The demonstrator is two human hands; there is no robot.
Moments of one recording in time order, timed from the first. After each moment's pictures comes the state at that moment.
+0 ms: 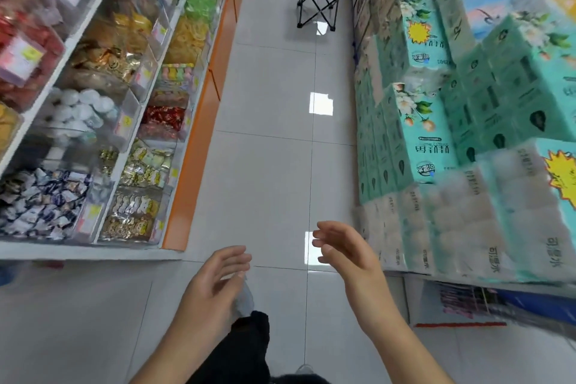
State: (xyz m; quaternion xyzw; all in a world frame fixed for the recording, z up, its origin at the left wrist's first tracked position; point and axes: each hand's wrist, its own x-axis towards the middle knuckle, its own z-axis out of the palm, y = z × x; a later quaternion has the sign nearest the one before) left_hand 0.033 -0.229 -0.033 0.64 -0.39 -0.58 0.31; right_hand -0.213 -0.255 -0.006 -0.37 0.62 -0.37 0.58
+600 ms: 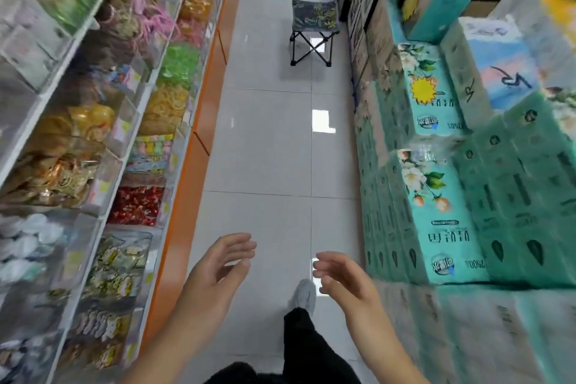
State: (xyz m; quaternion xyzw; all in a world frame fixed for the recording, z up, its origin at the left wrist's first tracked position) left_hand -0.034 -0.614 -0.013 0.62 -0.45 -0.56 0.32; right_hand -0.280 -0.577 -0.033 -0.35 0.62 -0.38 0.59
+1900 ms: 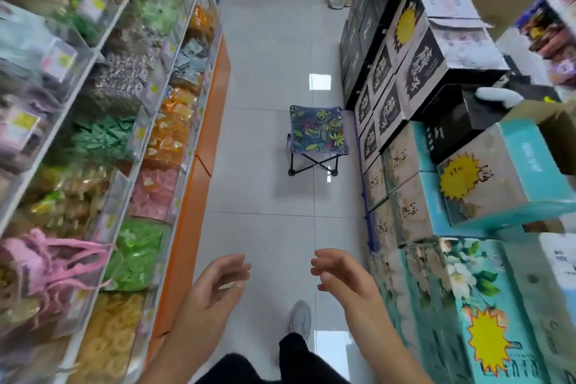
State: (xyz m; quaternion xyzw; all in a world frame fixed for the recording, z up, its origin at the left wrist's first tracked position) left_hand -0.070 -1.447 -0.016 0.63 -0.43 -0.56 0.33; right_hand -0.327 -1.446 -0.015 -0.37 0.61 -0.38 0.59
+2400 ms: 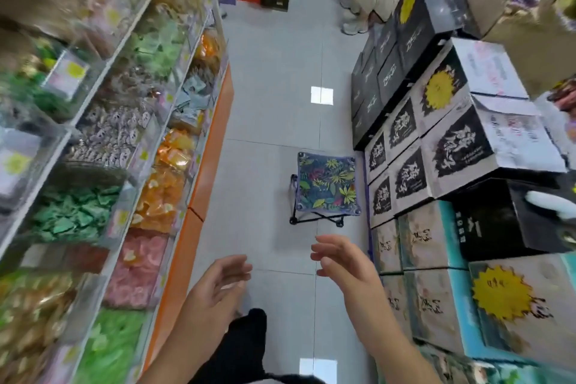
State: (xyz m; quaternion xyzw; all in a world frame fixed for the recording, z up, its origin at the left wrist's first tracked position) left_hand -0.036 -1.759 -0.034 0.63 -0.40 -0.58 0.33; right_hand -0.288 -1.785 -0.004 -0.40 0.61 -0.38 0.57
